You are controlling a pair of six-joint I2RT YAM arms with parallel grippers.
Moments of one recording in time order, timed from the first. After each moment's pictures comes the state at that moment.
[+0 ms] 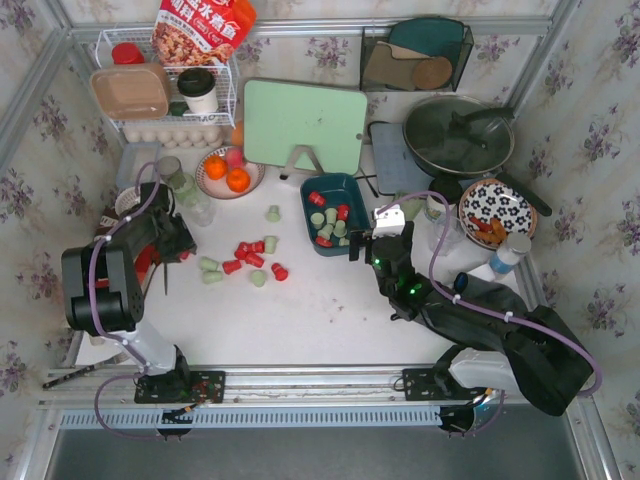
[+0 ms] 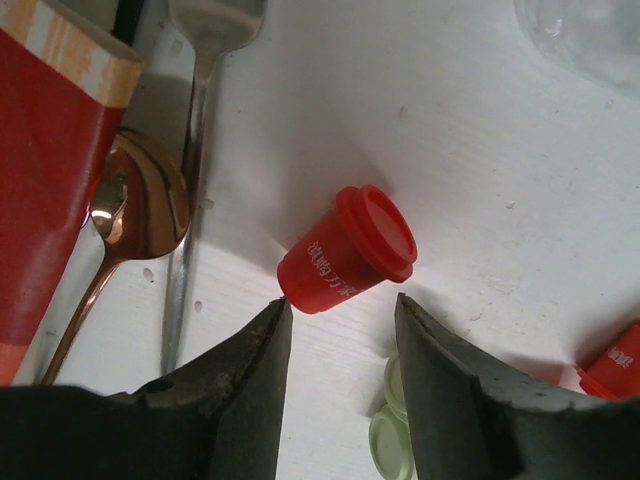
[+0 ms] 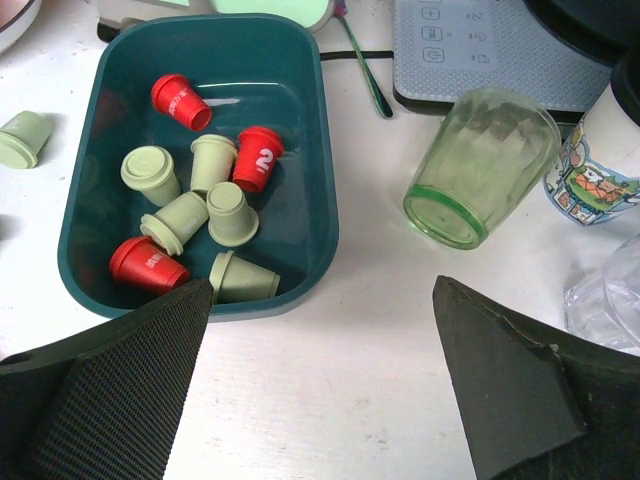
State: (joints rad) left arm 0.12 1.69 1.03 -0.52 0.00 -0.35; right arm 0.73 1.20 0.49 0.43 0.62 0.17
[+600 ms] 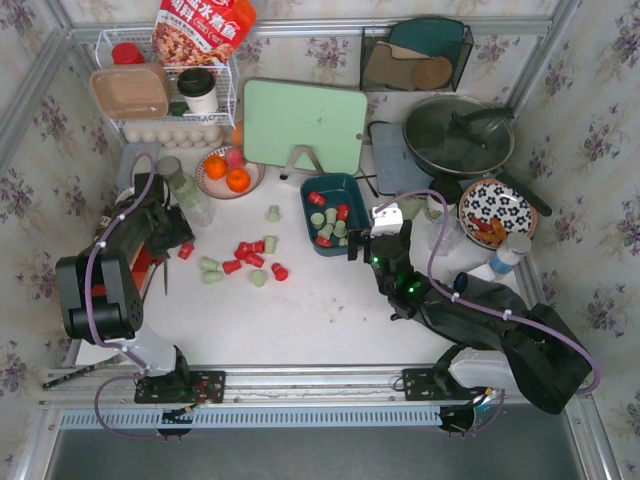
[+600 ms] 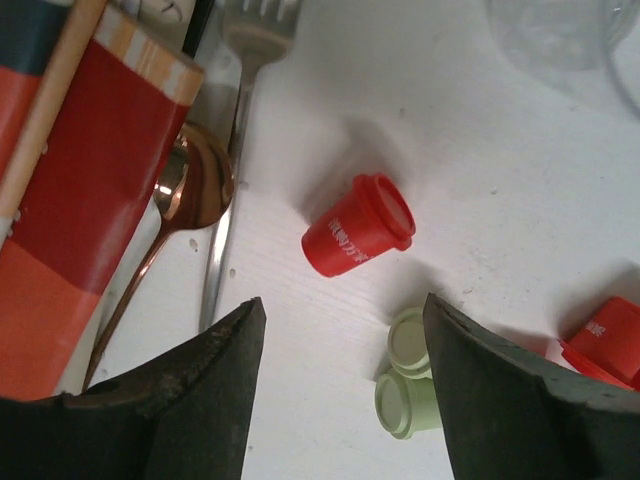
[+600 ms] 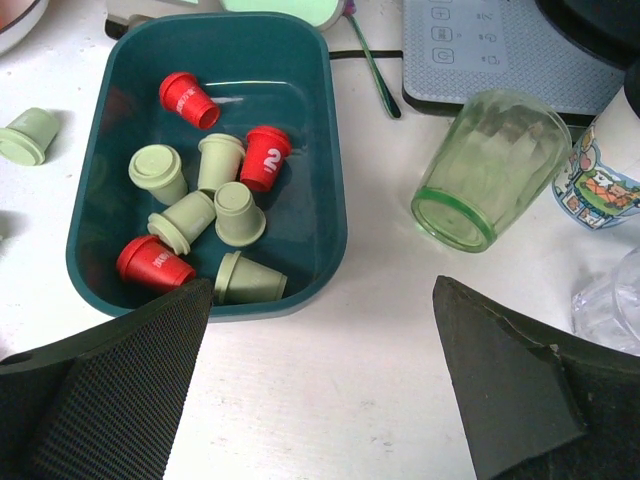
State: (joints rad) left arm 0.12 1.64 1.12 -0.64 -0.03 -0.31; right arm 0.73 1.22 0.50 0.42 0.61 0.17
